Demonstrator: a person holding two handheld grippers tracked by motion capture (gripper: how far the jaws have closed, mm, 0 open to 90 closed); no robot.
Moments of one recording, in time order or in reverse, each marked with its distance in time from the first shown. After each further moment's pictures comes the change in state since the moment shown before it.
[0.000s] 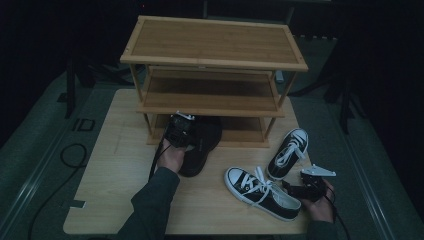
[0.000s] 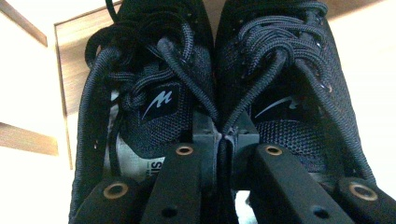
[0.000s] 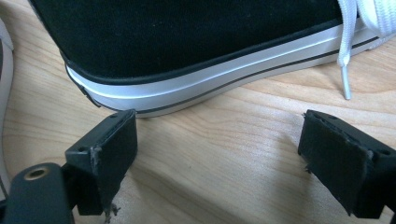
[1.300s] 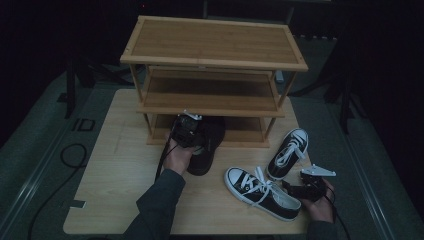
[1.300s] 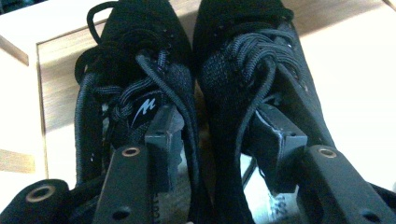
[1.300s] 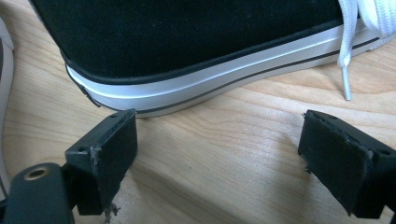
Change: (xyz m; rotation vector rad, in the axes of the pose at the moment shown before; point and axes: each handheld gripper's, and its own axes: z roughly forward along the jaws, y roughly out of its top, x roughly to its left) left arm -0.016 0.006 -0.010 -0.036 -0.041 0.033; right arm 0.000 0.000 0.000 0.000 0.002 -0.001
